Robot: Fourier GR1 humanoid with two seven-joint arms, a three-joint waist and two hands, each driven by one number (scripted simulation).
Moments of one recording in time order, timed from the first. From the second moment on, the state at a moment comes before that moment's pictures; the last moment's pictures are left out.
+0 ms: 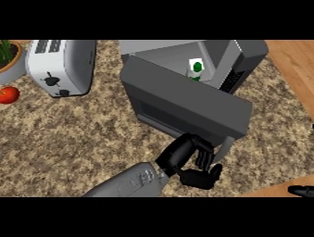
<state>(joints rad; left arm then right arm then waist) -0.66 0.01 -1.02 -1.00 0.38 0.35 -0.31 0.06 -0.47 -0.12 -1.14 -0.33 0.32 -0.83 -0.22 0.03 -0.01</state>
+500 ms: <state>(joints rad) -0.83 0.01 -0.99 -0.93 0.49 0.43 -0.30 0.01 -0.52 -0.11 -1.21 -0.37 0.35 -0.79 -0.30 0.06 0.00</state>
